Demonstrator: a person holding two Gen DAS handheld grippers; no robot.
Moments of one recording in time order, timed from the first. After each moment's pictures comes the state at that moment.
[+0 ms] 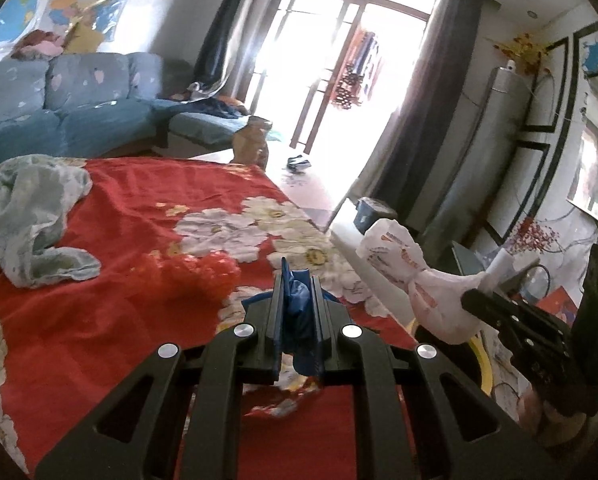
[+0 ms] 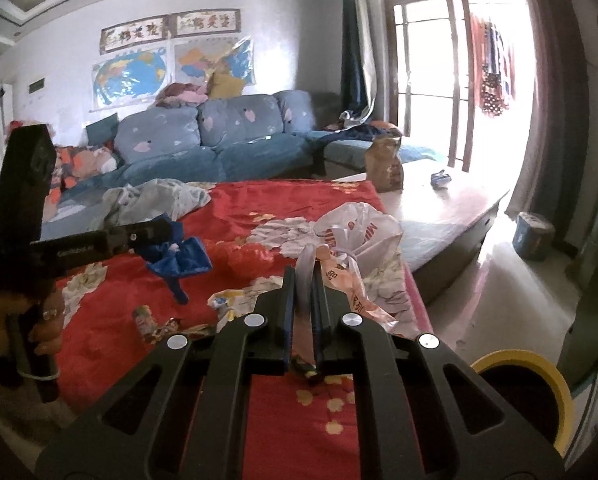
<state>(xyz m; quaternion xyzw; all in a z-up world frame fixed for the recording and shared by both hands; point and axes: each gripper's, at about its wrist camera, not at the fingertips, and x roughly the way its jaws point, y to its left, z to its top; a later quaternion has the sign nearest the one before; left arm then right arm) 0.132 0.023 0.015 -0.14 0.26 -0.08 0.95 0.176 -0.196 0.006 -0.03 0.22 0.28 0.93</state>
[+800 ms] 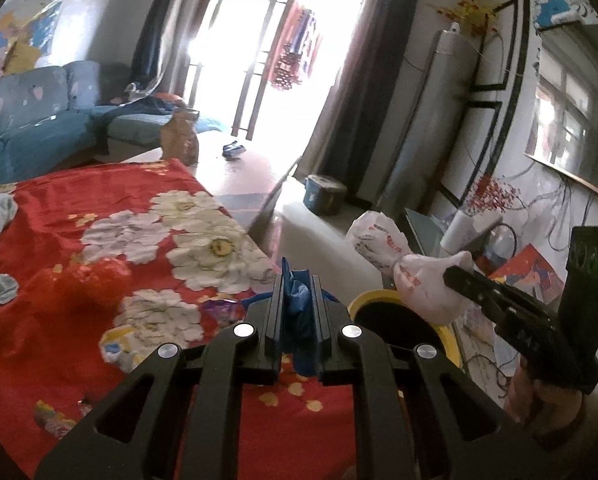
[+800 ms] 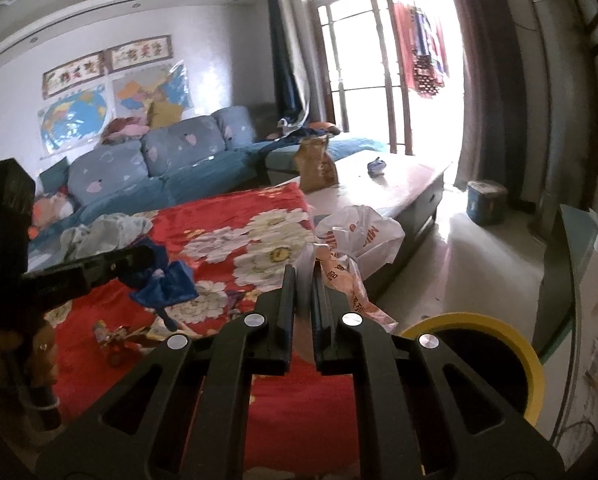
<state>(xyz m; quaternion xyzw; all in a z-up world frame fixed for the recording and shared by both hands) 0.155 -0.083 0.013 -0.09 0.27 -0.18 0.94 0.178 -0.290 0.000 0.04 0.22 0.18 0.96</state>
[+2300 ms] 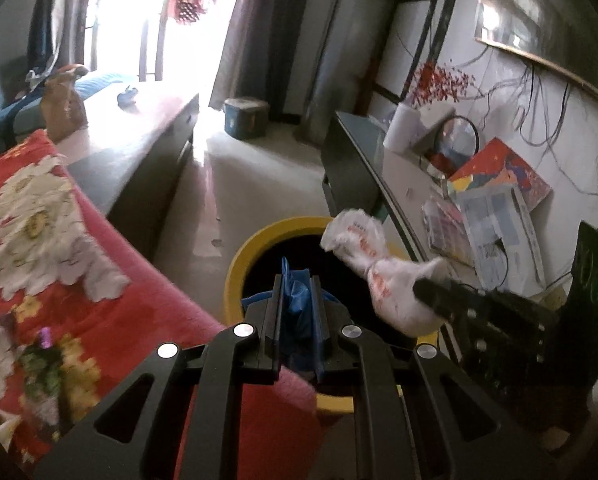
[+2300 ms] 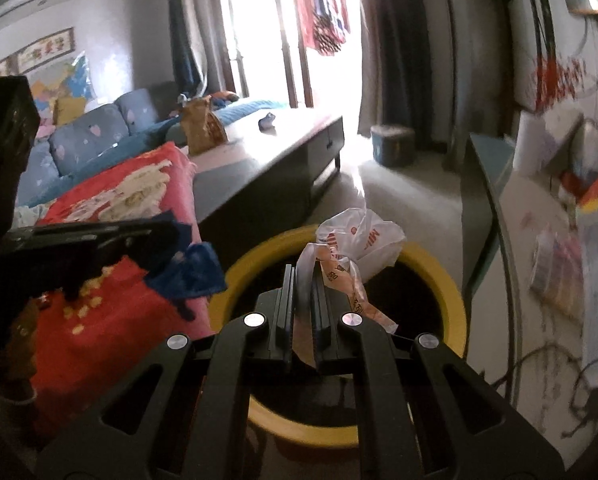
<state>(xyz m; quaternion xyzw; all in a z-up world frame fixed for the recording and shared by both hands) 0.237 -0.281 -0.079 0.02 0.38 -0.31 0.87 0.185 -0.403 -0.113 0.08 0.30 0.02 0.95</state>
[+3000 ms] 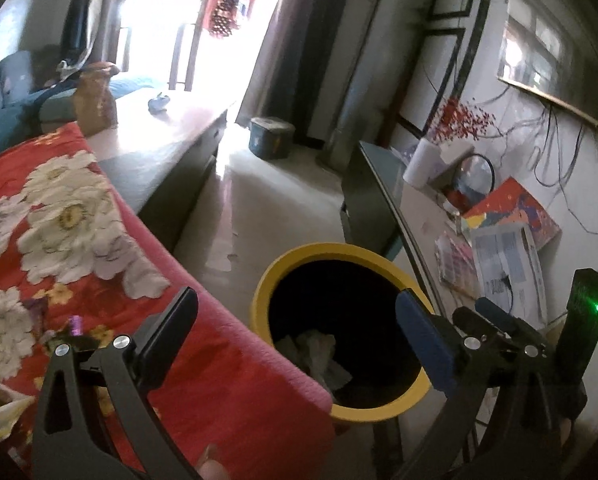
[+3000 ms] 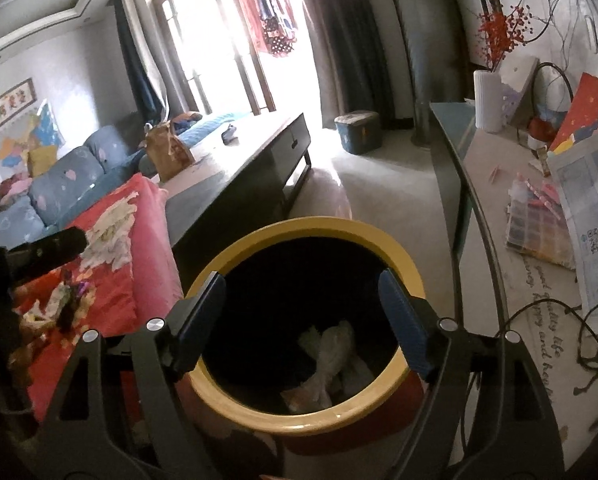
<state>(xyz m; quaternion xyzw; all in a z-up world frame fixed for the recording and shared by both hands) 0.226 -0.242 -0.059 -0.03 0.35 -0.26 0.90 0.165 -0.449 -0.114 0.16 0.29 -0.03 0.94</state>
